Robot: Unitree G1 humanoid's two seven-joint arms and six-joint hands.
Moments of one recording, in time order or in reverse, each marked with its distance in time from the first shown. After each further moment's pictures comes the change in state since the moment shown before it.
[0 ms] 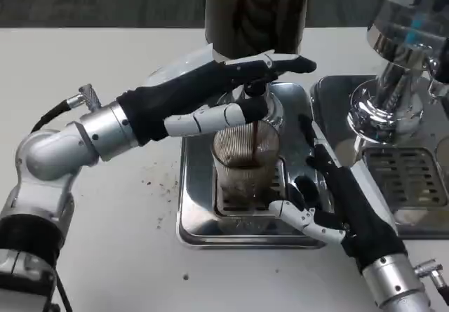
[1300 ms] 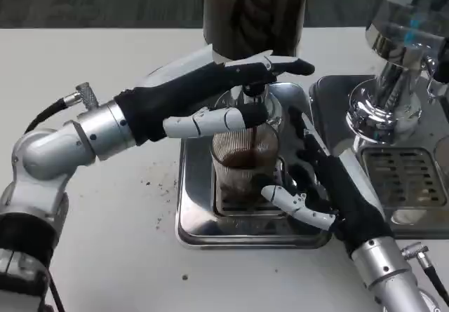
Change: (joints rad) left arm 0.000 0.027 -0.033 -0.011 0.020 -0.022 0.041; right arm -0.107 0.019 0.001 0.122 0.031 -0.010 0.020
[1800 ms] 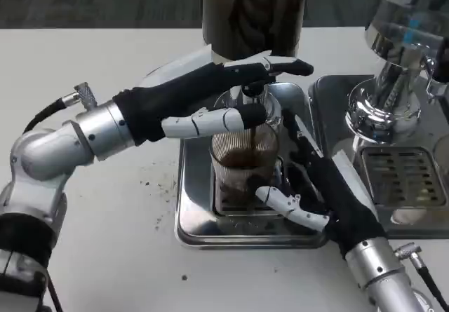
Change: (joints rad) left arm 0.004 0.007 -0.004 -0.009 -0.005 0.003 0.000; right arm -0.009 0.017 0.006 0.024 0.002 -0.013 0.013
